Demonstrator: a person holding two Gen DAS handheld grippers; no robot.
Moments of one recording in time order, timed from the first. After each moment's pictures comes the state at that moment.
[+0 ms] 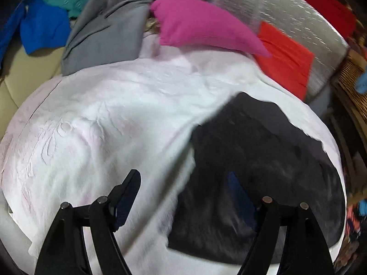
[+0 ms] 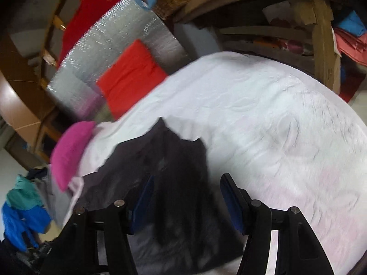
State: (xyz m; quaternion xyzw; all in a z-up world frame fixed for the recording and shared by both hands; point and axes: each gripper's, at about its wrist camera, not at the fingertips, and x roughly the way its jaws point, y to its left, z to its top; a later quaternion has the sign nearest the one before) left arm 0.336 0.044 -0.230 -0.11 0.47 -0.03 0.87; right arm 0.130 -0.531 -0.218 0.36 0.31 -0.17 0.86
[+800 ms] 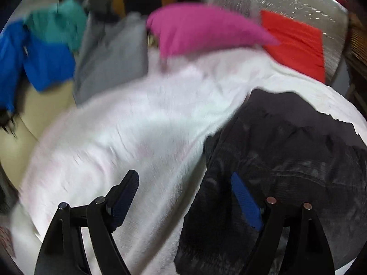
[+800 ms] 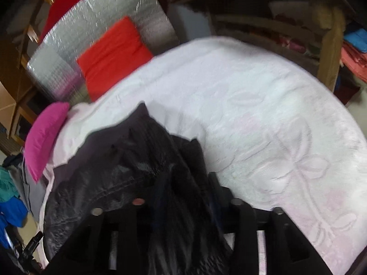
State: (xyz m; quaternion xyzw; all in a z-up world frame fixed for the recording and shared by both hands) left arm 0.326 -0.004 -0.233 0.04 0.41 0.03 0.91; right arm 0.170 -0.528 -0.231 0.31 0.36 -0.21 0.86
